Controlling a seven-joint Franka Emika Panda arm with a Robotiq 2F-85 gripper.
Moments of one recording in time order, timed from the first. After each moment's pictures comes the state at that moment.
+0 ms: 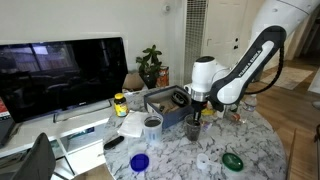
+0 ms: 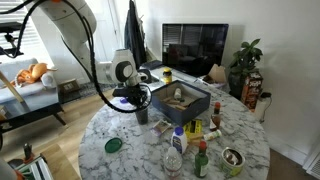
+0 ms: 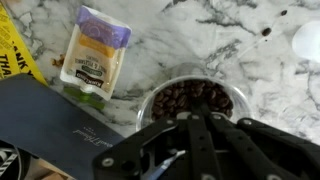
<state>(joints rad) 0.17 0.37 0.04 -2.30 -0.26 2.73 -0.01</state>
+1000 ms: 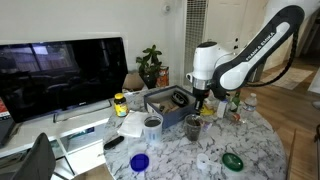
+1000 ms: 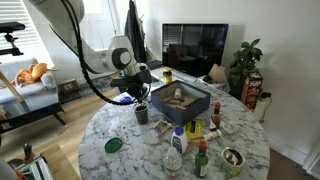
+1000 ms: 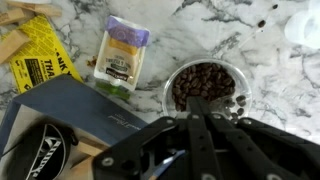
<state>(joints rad) 0.17 0.23 0.03 -2.31 -0.27 2.61 0.06</state>
